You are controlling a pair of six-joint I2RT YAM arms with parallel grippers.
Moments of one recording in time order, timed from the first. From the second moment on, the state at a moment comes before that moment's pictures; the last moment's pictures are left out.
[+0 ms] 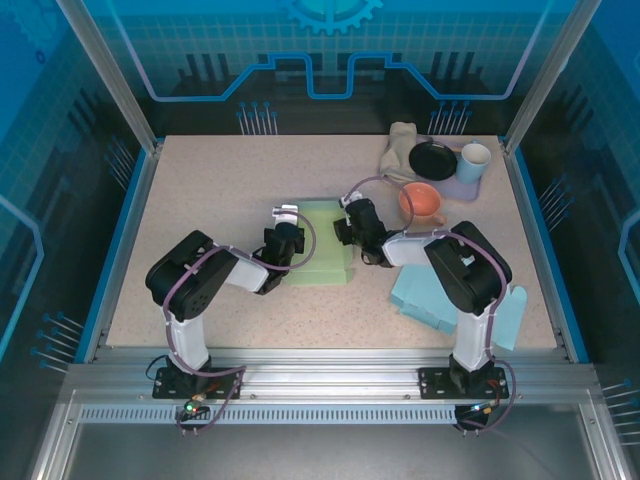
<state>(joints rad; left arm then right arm) -0.56 1.88 0.69 0.73 -0.51 -0.19 0.59 1.92 1.00 0.25 0.25 0.19</state>
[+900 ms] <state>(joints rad) -0.58 1.88 0.74 0.66 -0.48 -0.22 0.74 1.99 1.19 -0.08 0.77 0.49</state>
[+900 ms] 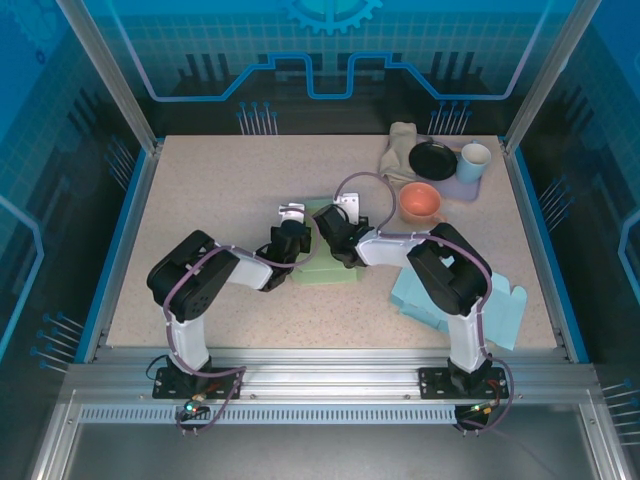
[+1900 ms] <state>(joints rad) -0.55 1.65 1.27 -0.06 -0.31 -0.03 0.75 0.84 0.78 -0.43 0.46 0.40</state>
